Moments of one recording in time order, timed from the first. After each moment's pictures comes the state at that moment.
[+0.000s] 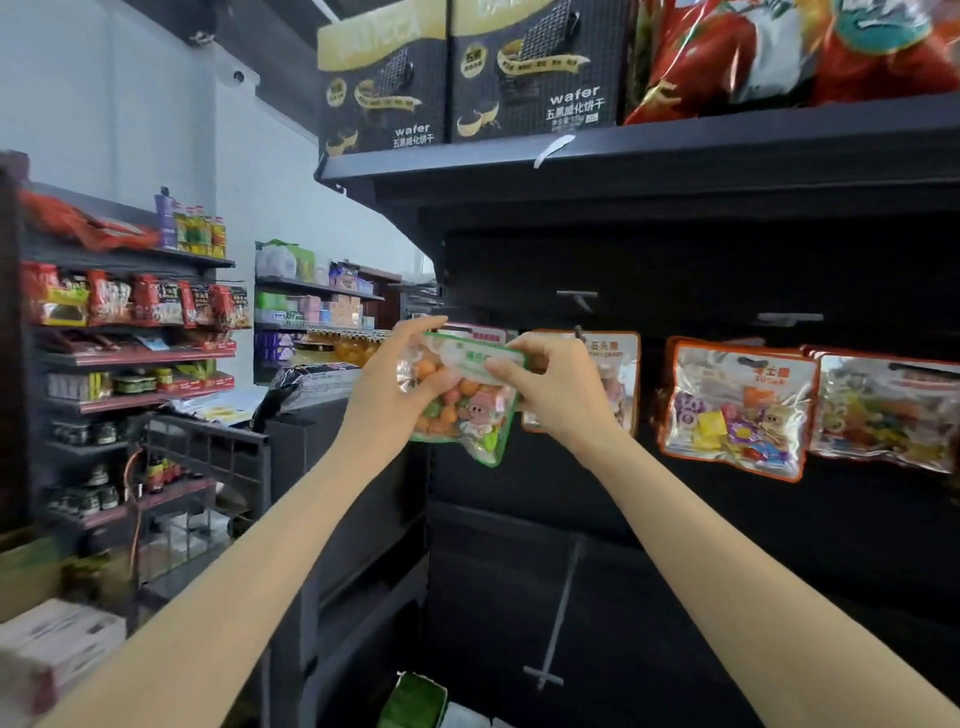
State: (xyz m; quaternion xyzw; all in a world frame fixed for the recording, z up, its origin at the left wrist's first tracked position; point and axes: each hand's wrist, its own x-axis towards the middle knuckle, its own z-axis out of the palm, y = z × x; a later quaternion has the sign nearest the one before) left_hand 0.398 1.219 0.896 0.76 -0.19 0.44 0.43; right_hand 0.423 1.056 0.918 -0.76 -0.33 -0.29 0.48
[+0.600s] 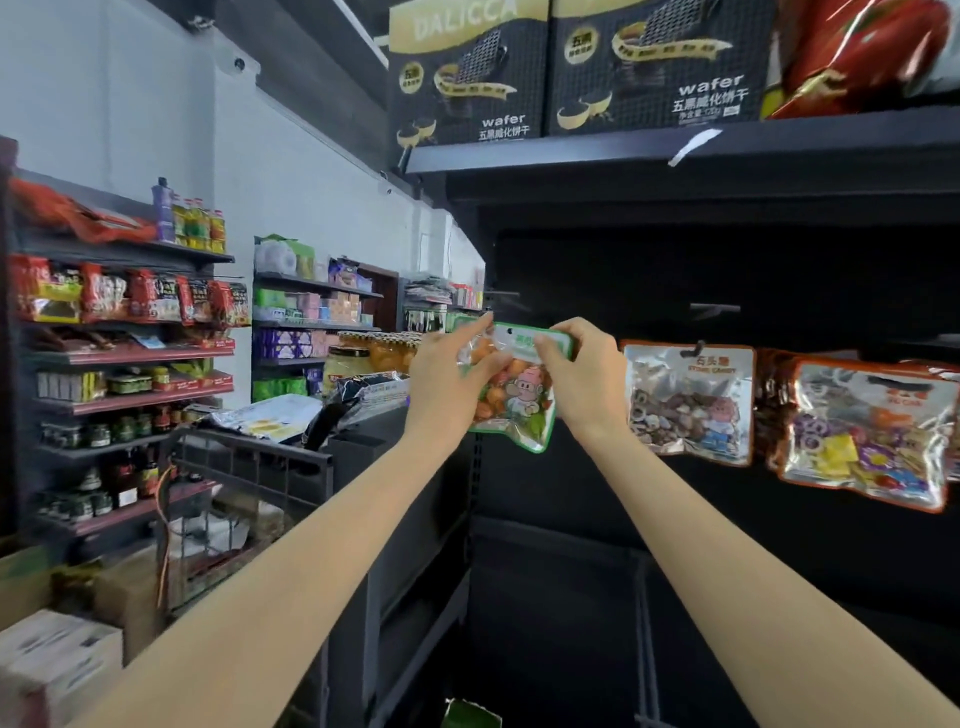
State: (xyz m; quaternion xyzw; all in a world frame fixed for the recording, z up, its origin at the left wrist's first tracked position) left_hand 0.463 1.277 0.910 0.77 -0.11 0.44 0.45; right_hand 0.469 1.146 0.926 -0.75 -0.18 -0.42 0.48
